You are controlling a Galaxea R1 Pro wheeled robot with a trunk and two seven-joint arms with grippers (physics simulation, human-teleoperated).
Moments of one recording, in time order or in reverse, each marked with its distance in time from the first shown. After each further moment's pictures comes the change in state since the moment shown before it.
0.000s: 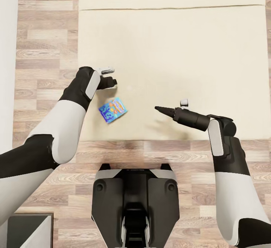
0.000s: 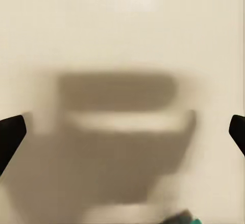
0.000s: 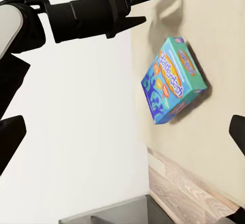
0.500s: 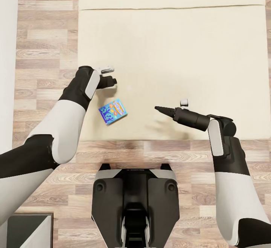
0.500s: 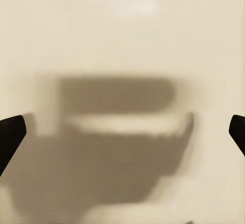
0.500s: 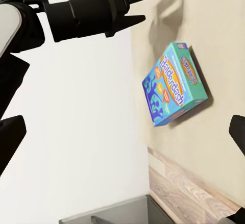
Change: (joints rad) left arm 0.000 0.000 0.000 -0.012 0.000 0.004 -0.001; right arm 0.000 0.001 0.000 0.000 -0.001 0.000 0.000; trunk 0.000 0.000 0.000
